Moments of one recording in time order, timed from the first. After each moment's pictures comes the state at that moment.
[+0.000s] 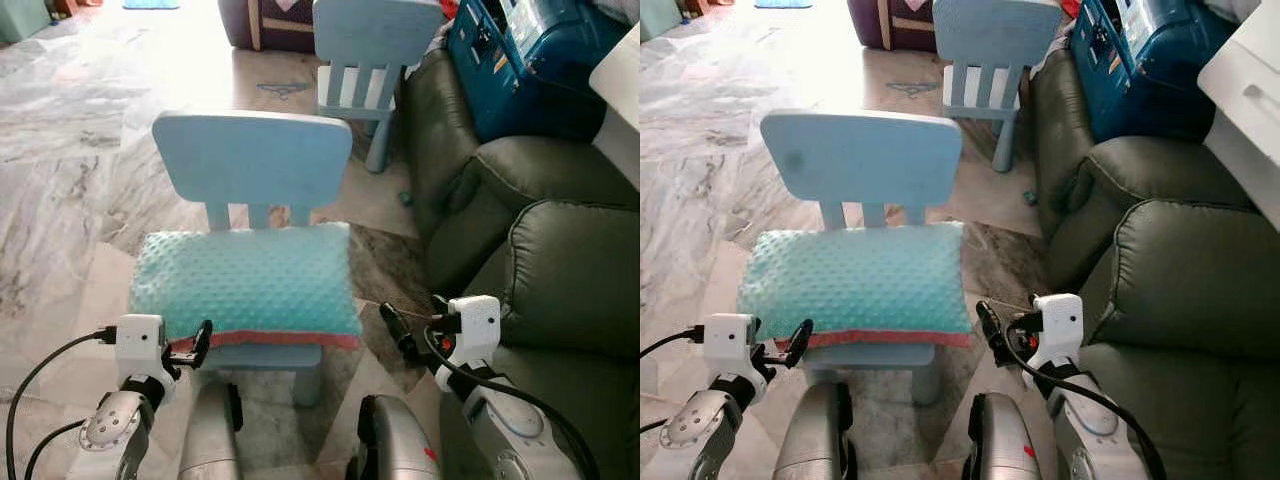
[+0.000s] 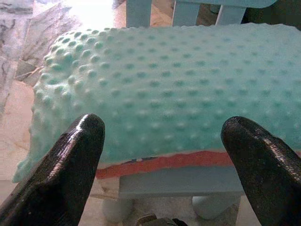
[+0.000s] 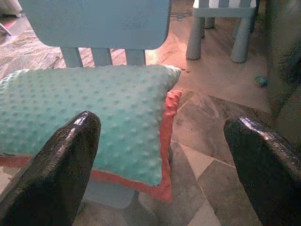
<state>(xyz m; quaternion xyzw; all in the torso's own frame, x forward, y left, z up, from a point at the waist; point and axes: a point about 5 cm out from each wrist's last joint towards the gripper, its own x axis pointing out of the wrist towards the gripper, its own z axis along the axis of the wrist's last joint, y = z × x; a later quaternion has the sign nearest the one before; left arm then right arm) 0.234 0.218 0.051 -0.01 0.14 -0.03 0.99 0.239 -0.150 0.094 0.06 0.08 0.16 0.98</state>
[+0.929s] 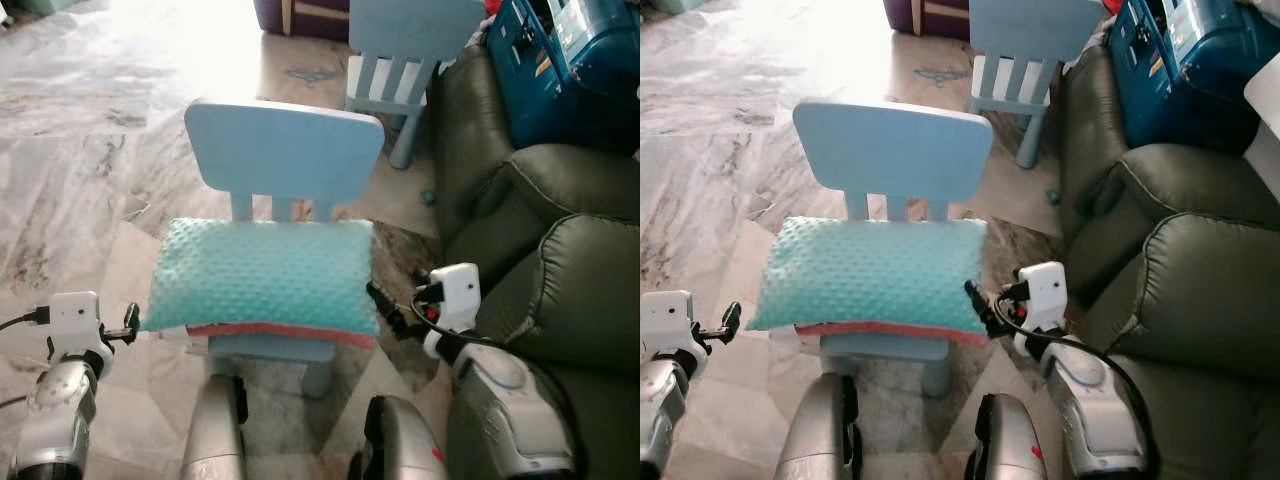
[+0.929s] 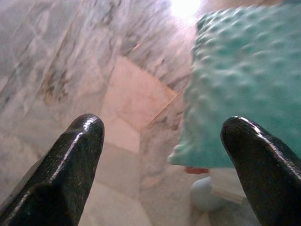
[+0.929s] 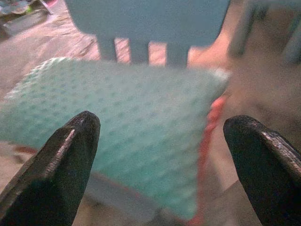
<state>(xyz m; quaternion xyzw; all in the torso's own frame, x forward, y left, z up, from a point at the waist) 0.269 0.308 0.055 0.04 0.17 0.14 0.98 0.284 -0.139 0.092 0.07 0.10 0.23 0.97</state>
